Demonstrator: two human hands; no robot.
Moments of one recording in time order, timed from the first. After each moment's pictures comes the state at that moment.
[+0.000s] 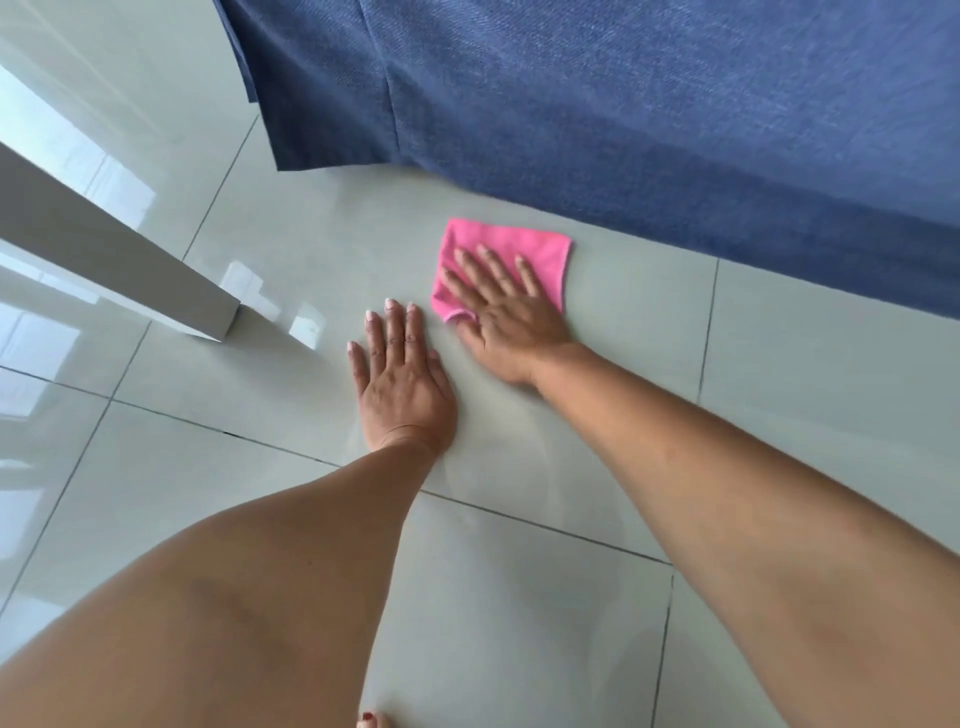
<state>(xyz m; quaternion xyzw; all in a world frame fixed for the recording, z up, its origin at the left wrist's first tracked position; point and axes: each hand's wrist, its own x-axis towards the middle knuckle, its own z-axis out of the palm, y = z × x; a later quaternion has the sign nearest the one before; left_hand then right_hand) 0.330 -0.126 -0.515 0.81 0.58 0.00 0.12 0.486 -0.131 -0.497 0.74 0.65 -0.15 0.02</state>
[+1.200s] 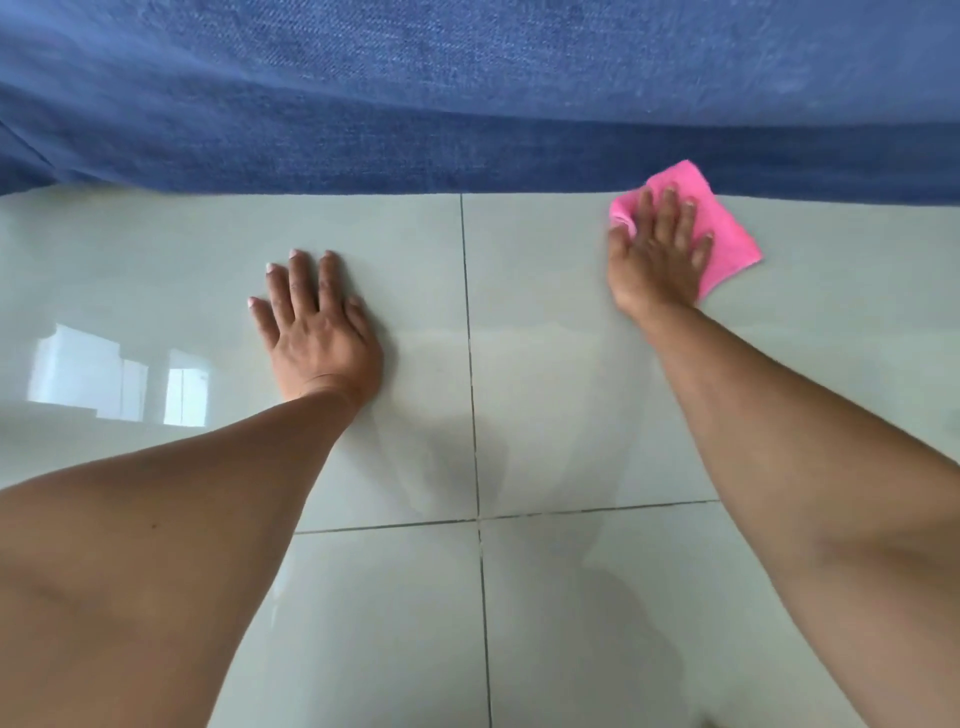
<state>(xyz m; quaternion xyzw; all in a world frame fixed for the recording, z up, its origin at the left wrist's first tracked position) 0.480 -0.176 -0.517 0.87 0.48 0.00 0.09 0.745 -0.369 -0.502 0.98 0.17 -0.12 -0.05</state>
